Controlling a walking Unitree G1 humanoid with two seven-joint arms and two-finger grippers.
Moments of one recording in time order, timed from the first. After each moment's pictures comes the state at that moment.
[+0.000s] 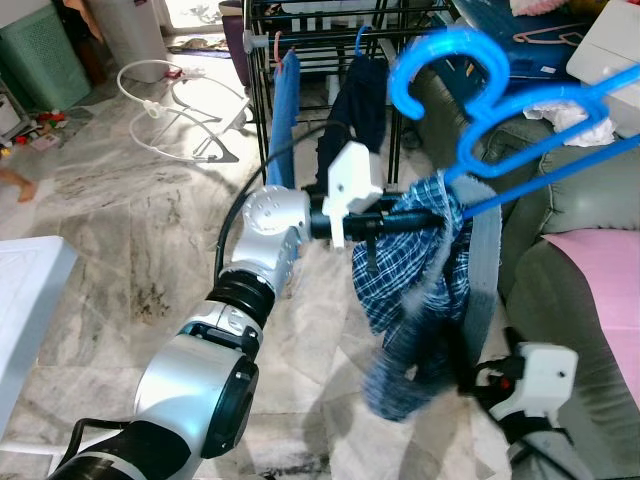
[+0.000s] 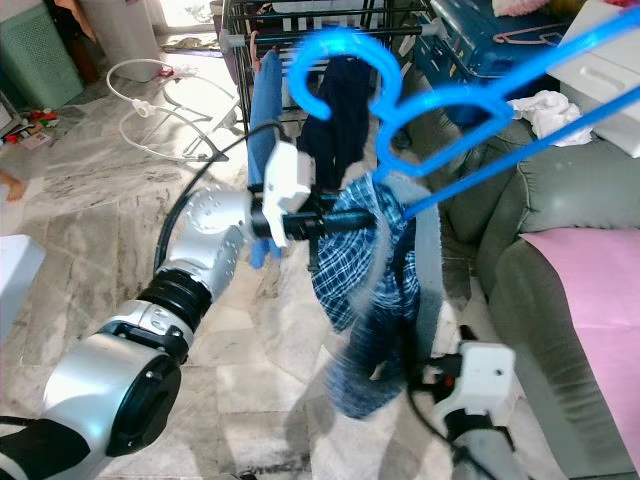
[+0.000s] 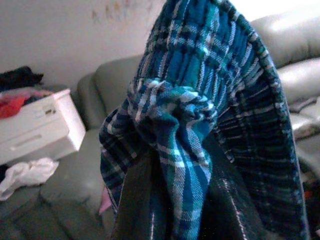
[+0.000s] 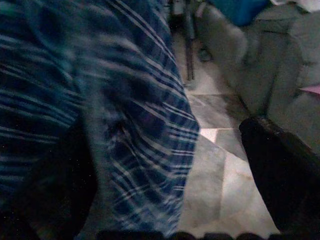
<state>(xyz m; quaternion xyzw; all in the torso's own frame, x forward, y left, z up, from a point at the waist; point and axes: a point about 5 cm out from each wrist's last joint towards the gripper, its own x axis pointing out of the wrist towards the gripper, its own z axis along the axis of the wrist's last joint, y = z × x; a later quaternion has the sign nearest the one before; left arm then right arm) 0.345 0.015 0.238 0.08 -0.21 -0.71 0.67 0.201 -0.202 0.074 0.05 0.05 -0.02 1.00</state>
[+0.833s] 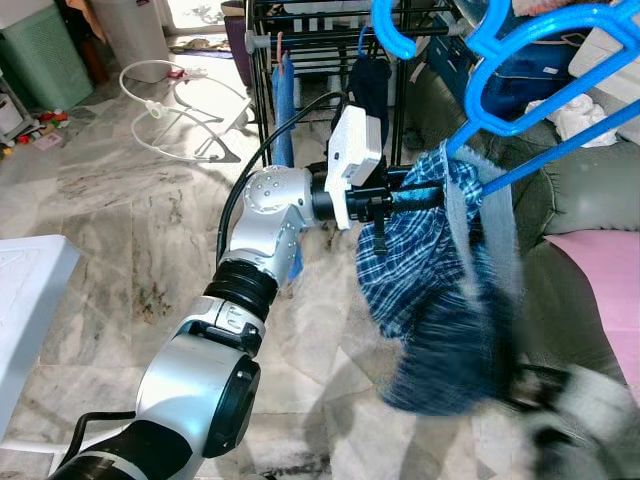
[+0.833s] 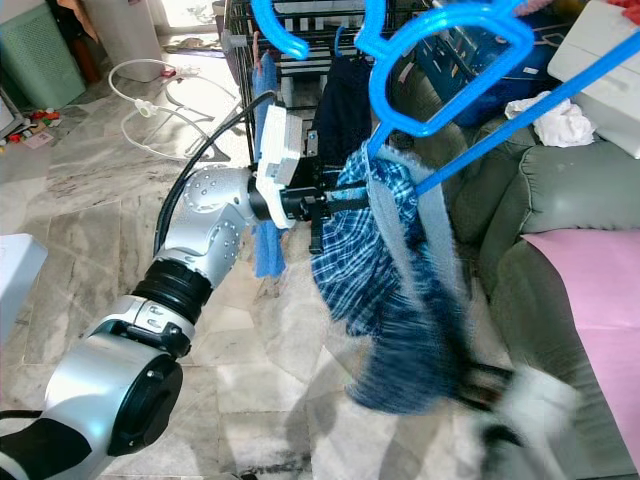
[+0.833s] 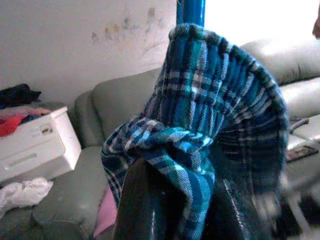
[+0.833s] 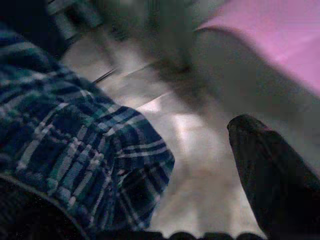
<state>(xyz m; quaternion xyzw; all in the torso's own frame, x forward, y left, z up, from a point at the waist) 0.342 0.011 0.258 0.05 -0.22 -0.72 0.66 0.177 -0.260 0.042 0.18 0.08 -0.23 0.95</state>
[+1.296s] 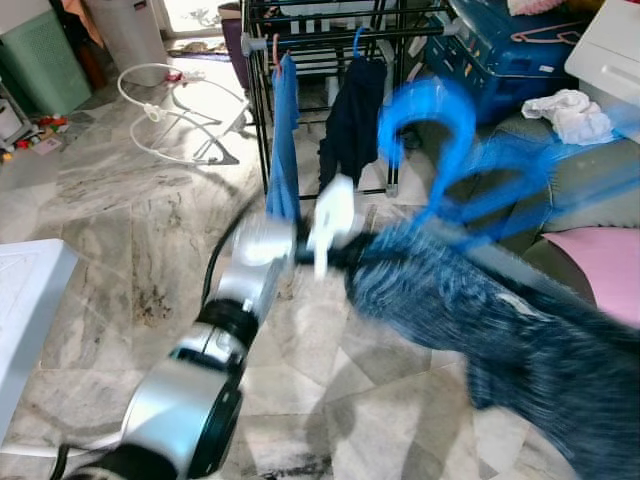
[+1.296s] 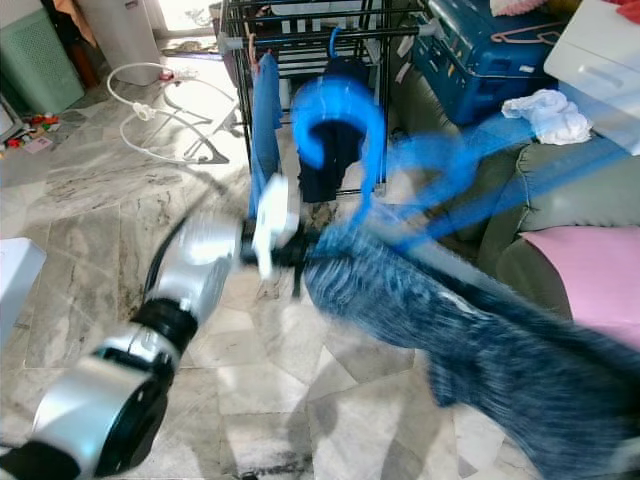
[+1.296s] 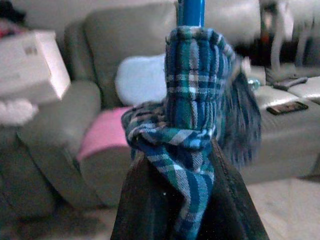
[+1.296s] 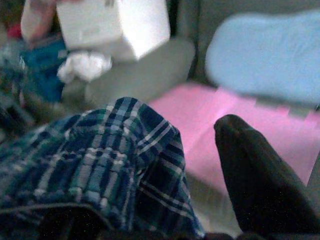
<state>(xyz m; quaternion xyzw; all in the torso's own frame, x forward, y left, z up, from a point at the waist) 0.338 0.036 0.175 0.09 -0.11 -0.70 0.70 0.136 -0.347 0.134 0.13 -0.08 -0.39 0.91</state>
